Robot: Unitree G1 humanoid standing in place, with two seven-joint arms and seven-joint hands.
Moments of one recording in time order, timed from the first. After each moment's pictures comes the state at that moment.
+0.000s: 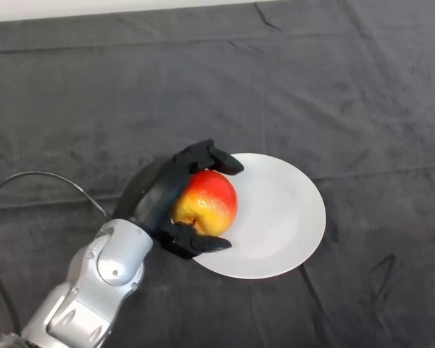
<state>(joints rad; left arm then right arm) -0.37 0.33 -0.48 0.22 0.34 -0.02 0.12 -0.76 -0.49 -0.04 1.14 -0.22 0.47 -0.54</state>
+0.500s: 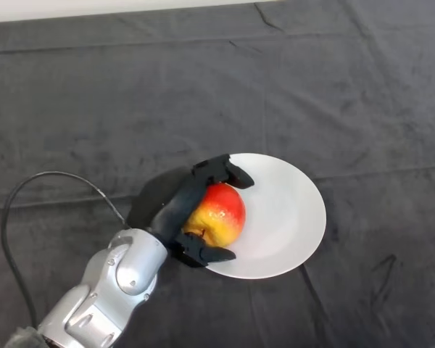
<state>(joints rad) -0.39 0.33 -0.50 0.24 0.37 -0.04 0.15 -0.76 -0.49 -0.04 1.14 -0.22 0.47 -0.54</state>
